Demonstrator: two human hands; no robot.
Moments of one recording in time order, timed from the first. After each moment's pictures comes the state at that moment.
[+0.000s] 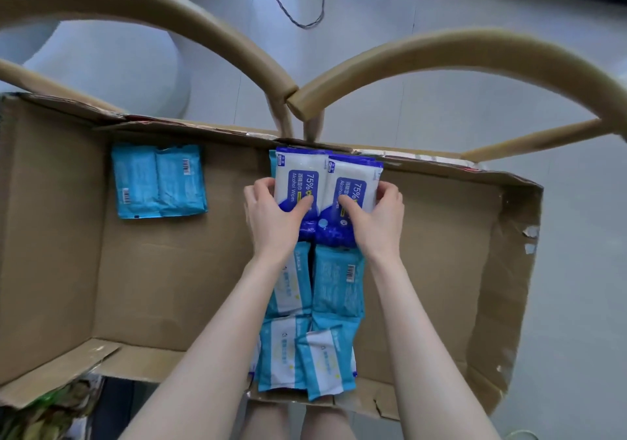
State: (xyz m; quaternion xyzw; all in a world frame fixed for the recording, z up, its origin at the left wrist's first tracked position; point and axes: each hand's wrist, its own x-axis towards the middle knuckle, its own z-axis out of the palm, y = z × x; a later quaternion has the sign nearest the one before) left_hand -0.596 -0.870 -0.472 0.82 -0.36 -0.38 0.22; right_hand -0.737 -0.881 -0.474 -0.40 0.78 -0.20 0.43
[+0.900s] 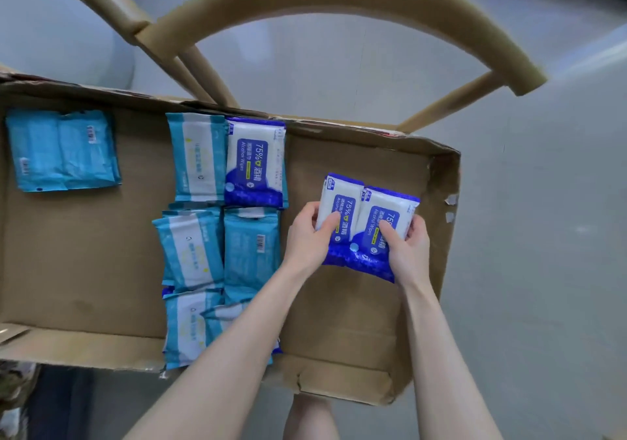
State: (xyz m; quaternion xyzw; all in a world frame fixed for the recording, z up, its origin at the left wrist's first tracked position) left_hand -0.768 -0.813 -0.492 0.70 -0.29 -0.61 0.22; right_hand -0.916 -0.806 -0.479 -0.20 0.77 -0.31 0.53
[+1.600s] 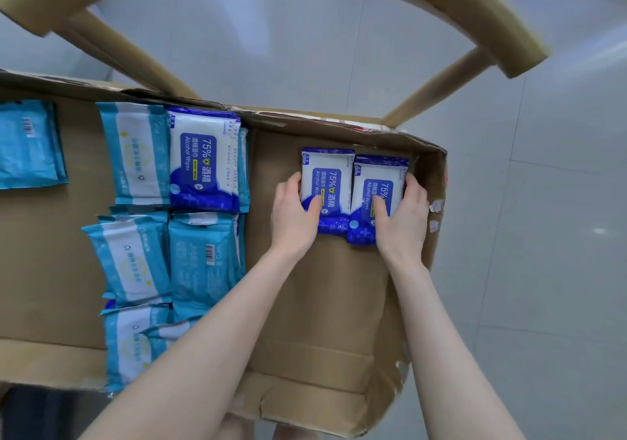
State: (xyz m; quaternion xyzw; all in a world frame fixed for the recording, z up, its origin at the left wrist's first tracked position) left_hand -0.820 -0.850 -0.551 0.77 -0.38 -0.48 0.18; right_hand -0.971 -0.853 -0.544 -0.47 0.81 -0.14 0.32
